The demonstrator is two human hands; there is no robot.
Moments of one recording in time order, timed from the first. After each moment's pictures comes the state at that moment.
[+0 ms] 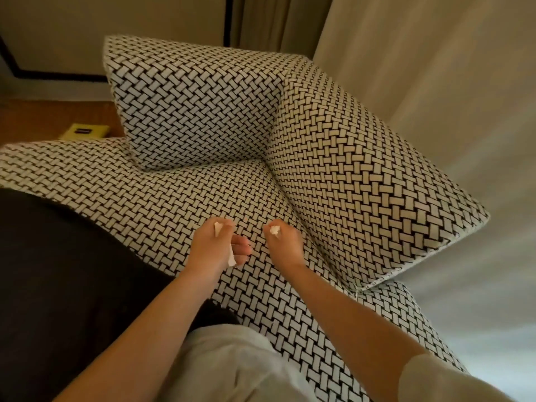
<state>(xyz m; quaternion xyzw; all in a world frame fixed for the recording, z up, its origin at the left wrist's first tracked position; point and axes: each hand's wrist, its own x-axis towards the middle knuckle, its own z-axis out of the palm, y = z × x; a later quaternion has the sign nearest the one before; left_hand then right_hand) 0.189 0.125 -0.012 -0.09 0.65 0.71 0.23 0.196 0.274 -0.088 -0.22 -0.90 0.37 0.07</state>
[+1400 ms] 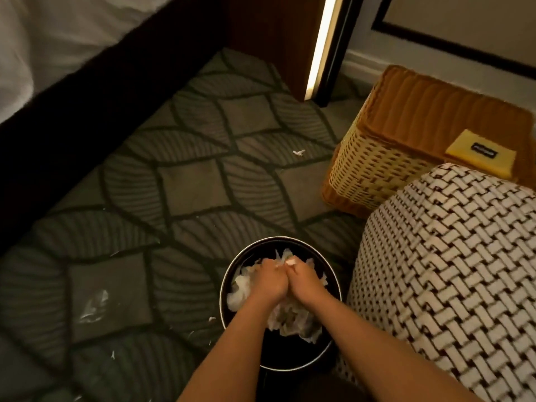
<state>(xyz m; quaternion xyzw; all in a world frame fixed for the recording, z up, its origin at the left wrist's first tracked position) -0.029 -0.376 -0.286 -0.38 0.73 0.53 0.22 -0.062 -0.296 -0.308 0.06 -0.84 0.37 -0.38</state>
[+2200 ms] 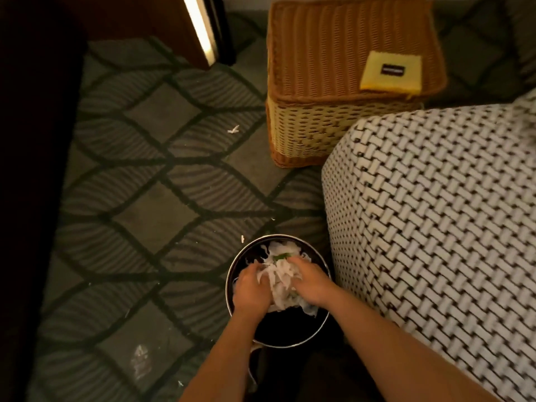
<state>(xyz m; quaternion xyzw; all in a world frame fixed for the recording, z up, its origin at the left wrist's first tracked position) -0.031 -0.403 -0.237 -0.25 0.84 0.34 0.34 -0.046 -0.267 -0.259 -0.08 -0.81 0.35 -0.47</state>
